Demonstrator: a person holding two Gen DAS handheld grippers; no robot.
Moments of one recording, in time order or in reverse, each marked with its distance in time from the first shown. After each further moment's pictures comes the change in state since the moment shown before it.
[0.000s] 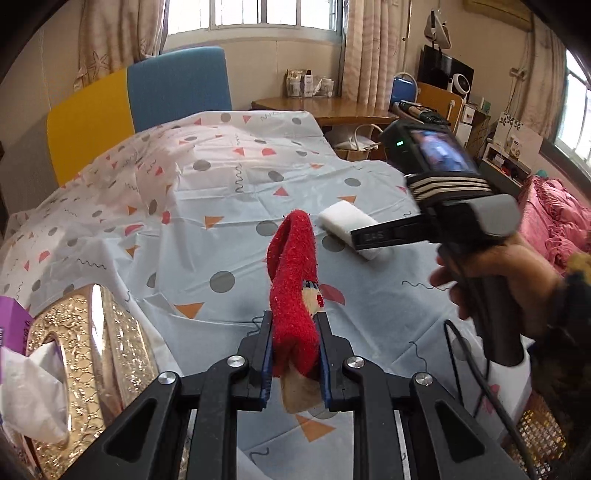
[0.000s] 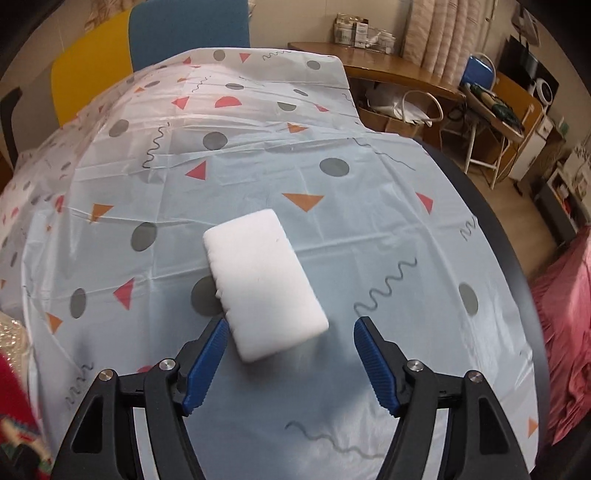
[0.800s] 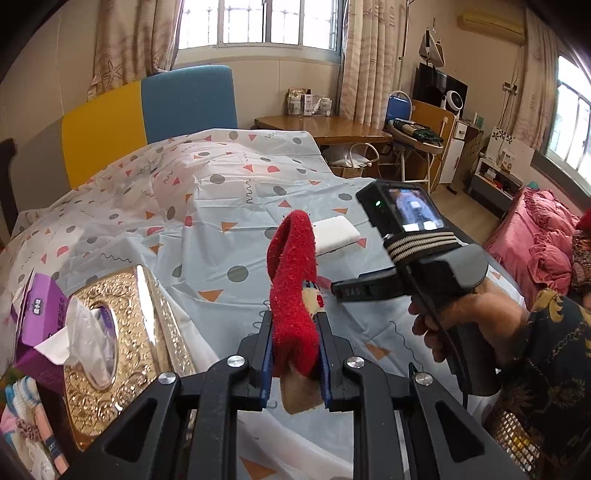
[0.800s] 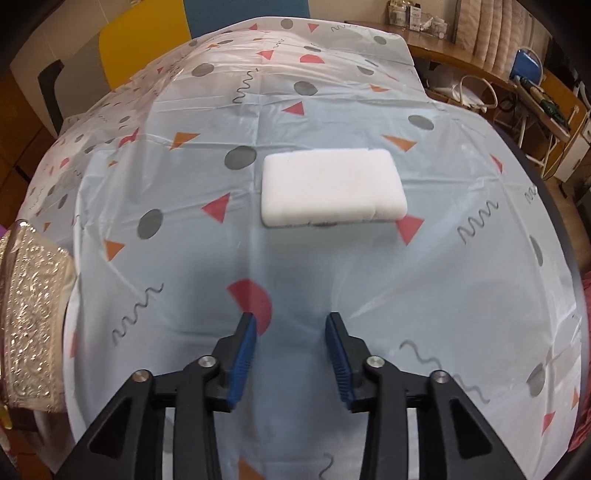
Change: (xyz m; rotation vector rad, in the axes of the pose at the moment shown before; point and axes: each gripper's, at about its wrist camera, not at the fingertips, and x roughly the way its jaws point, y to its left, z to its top) left arm -0.066 0.011 -0.028 -0.016 -0.060 -0.023; right arm -0.015 0.044 -0.059 -0.056 0.090 0.201
